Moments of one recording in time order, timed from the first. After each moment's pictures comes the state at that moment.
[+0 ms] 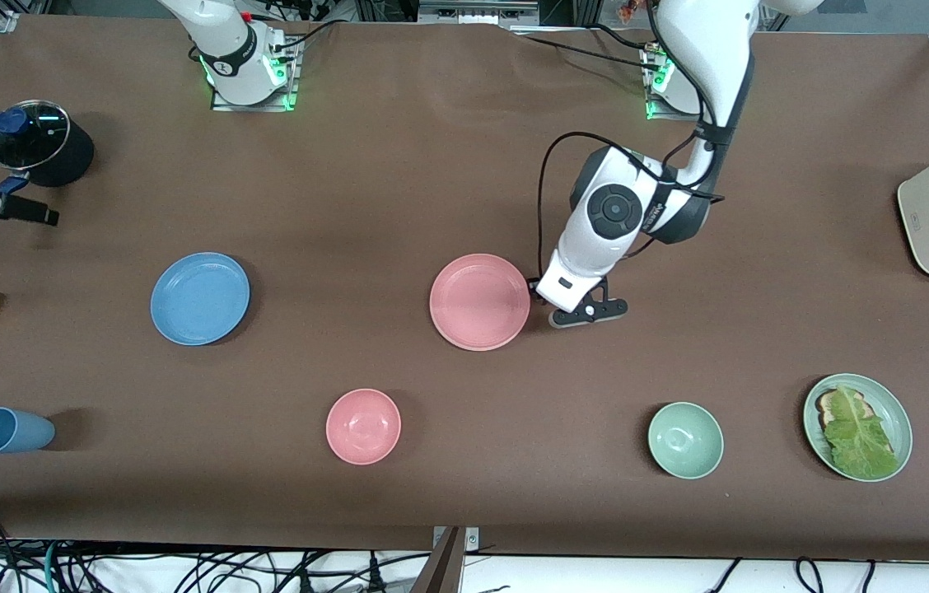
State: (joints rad) left arm -0.68 0.52 0.18 -1.77 -0.21 2.28 -0.56; right arm -0.03 0.20 -0.18 -1.62 0.02 1.57 -0.04
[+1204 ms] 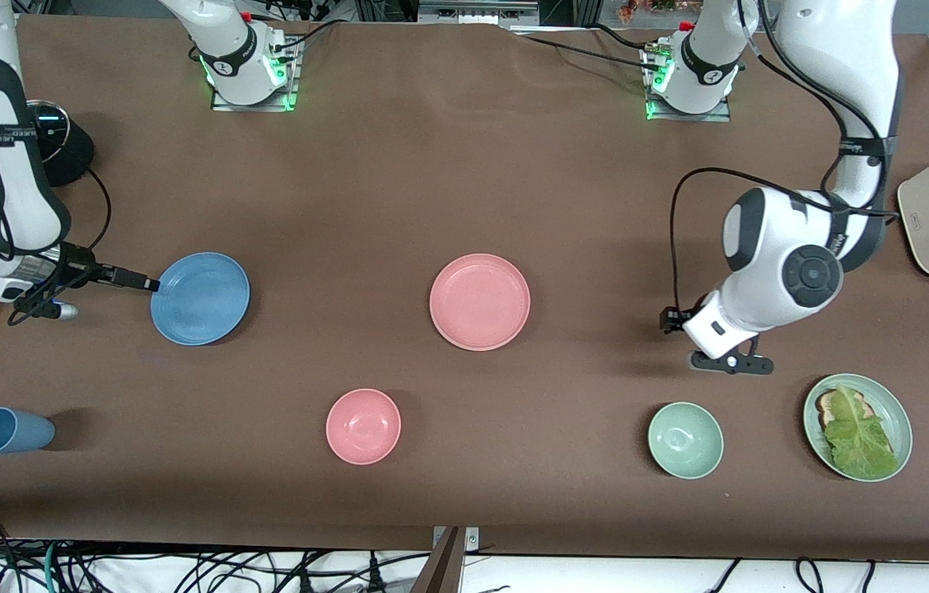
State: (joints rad) left arm -0.34 0.48 0.21 -1.75 -0.18 2.14 0.01; right arm -0.07 0.44 -0.26 -2.02 0.56 2.18 -0.49
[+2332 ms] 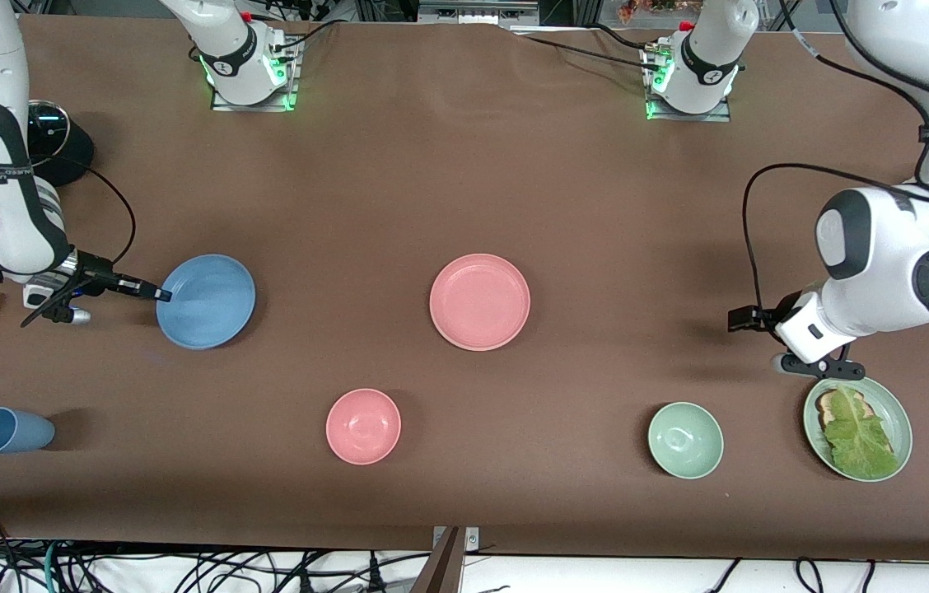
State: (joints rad) left arm -0.18 0.43 0.21 -1.69 -0.18 1.97 0.19; right arm -0.10 0.56 -0.25 -2.00 0.79 2.18 -0.68
